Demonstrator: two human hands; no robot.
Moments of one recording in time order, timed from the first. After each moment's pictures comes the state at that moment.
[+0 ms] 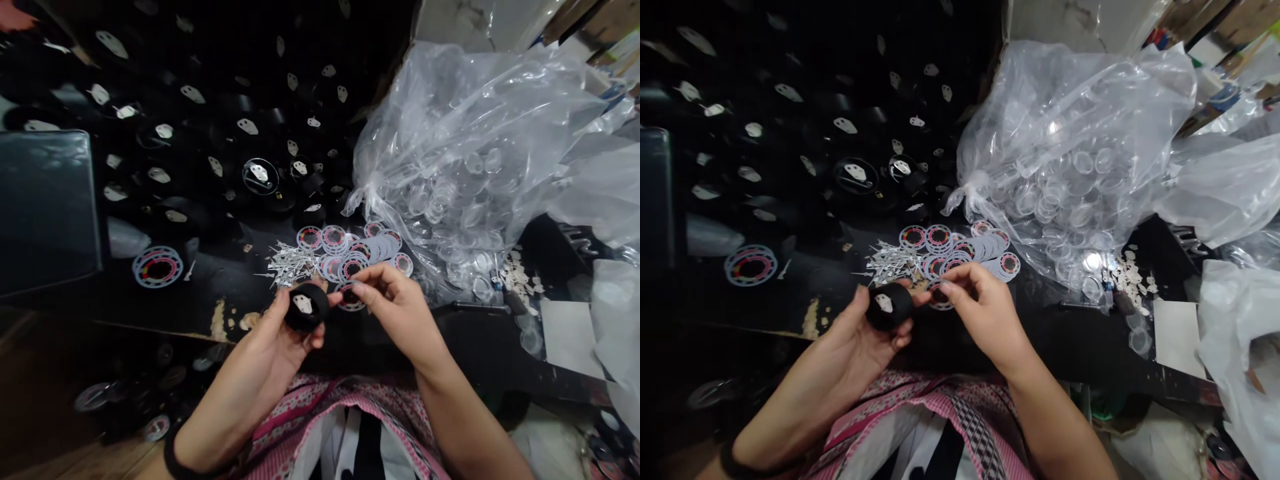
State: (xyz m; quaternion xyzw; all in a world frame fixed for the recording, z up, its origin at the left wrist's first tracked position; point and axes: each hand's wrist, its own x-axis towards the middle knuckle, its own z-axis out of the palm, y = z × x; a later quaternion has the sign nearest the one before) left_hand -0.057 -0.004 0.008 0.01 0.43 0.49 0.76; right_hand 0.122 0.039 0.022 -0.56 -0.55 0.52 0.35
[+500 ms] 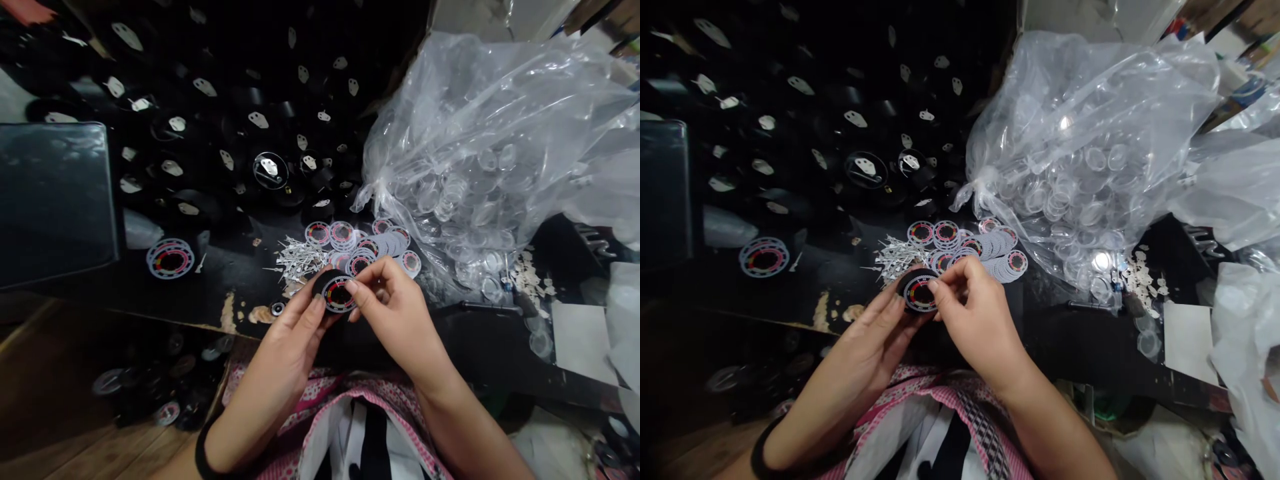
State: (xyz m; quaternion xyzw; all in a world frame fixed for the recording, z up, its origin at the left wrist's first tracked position) left_hand -0.037 -0.012 0.011 0.08 0.48 0.53 0.70; right_hand 0.096 0.031 0.037 -0.57 -0.53 0.53 0.34
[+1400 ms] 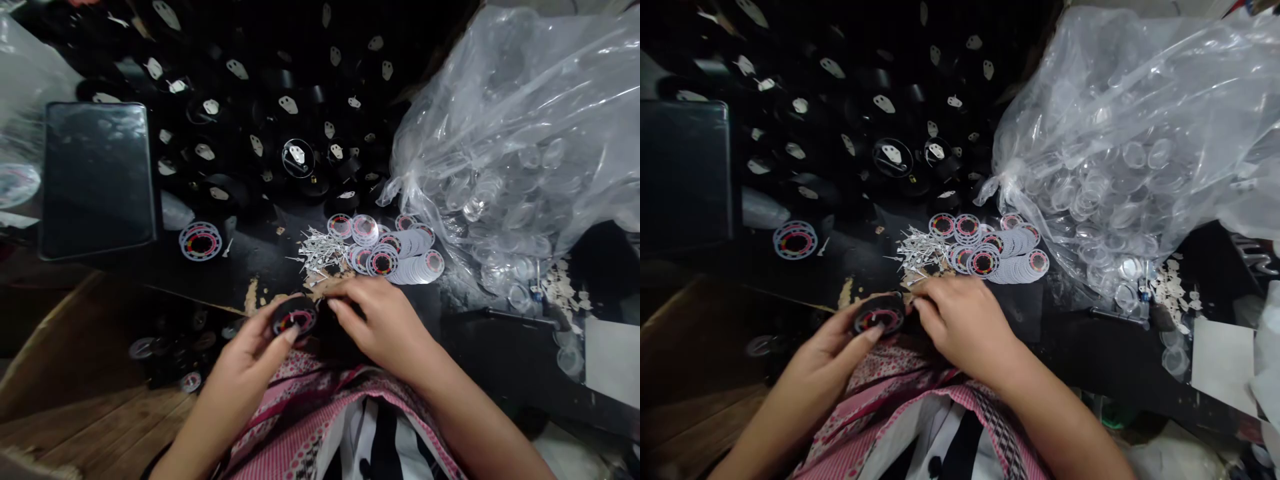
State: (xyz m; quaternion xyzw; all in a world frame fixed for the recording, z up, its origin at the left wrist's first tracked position) left_hand -0.100 -0.052 -0.010 0.21 0.65 0.44 0.59; right_hand 0.076 0.032 0.026 -0.44 -0.82 0.36 0.10
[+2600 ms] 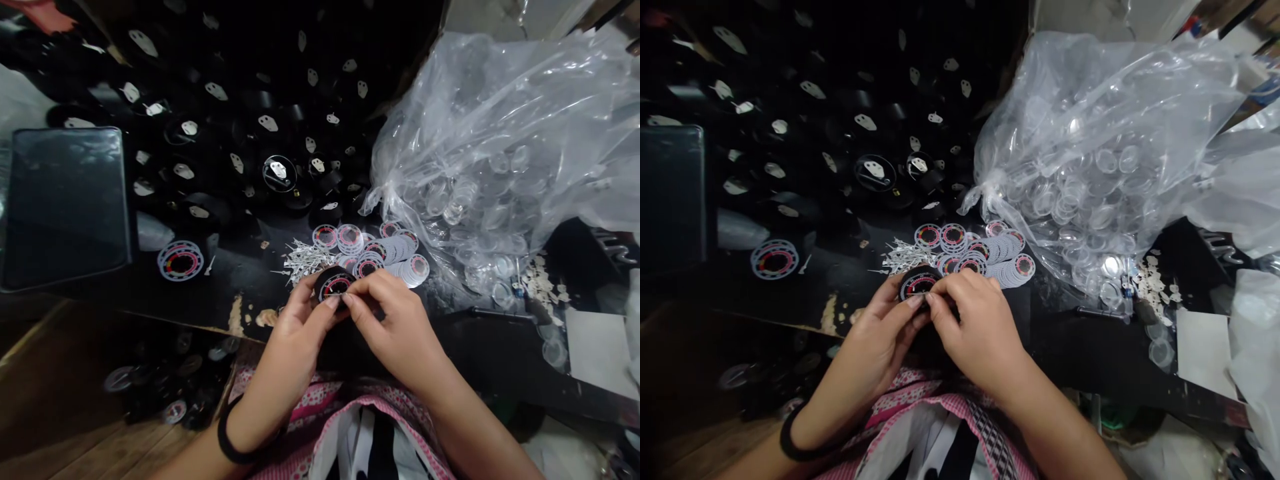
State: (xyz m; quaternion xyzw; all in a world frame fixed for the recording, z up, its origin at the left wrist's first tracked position) left_hand -0.040 0.000 -0.002 0.13 0.49 0.54 0.67; right_hand 0.095 0.030 0.037 -0.52 -0.75 0.33 0.23
